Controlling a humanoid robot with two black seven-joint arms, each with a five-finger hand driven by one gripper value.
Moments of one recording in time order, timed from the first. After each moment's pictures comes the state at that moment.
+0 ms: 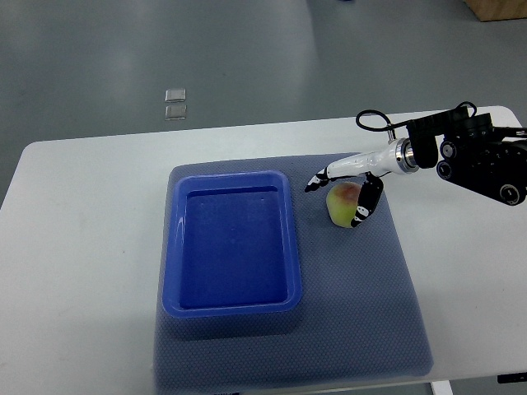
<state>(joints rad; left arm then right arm) -0.05 0.00 -0.04 -0.14 0.01 -0.03 0.12 1.19 -0.42 -0.06 0.87 -1.34 0.40 0.34</state>
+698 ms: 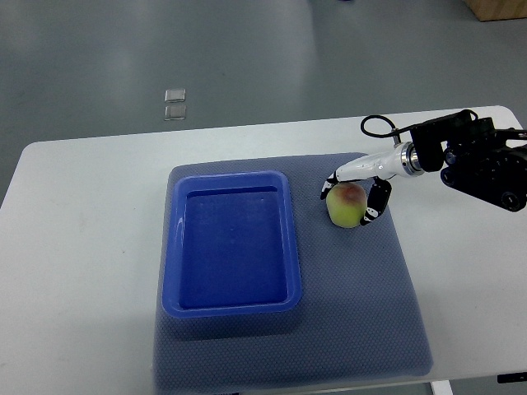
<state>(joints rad) -0.05 0.00 -0.04 -0.14 0.01 -0.03 0.12 1.18 -0.41 -0.10 0.85 -1.40 0.35 0.34</state>
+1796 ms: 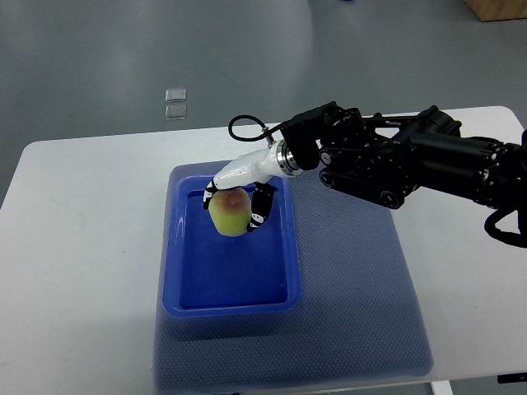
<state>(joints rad) -0.04 0.00 -0.04 -0.14 0.01 -0.03 0.12 1.33 0.00 -0.14 0.73 -1.38 0.31 0.35</state>
